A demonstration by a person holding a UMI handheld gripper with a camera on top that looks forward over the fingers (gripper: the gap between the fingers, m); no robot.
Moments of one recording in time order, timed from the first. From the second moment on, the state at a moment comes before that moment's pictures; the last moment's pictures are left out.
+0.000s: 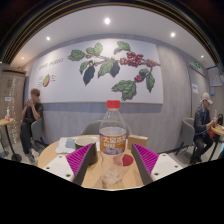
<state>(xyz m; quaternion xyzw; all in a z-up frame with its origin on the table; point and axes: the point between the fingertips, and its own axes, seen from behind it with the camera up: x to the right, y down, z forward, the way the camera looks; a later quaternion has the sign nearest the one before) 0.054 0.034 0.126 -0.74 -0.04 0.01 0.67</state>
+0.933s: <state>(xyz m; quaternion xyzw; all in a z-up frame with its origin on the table) 0.070 0.176 0.224 -0.46 -0.46 -0.50 0.57</state>
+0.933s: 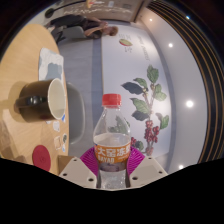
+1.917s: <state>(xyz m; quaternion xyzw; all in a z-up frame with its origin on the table) 0.070 0.192 0.207 -0.68 -0.08 -0.02 0.72</state>
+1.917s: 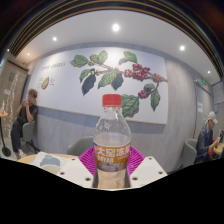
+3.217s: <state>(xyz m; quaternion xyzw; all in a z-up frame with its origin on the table) 0.047 0.009 0.116 -0.76 -0.12 0.16 0.62</state>
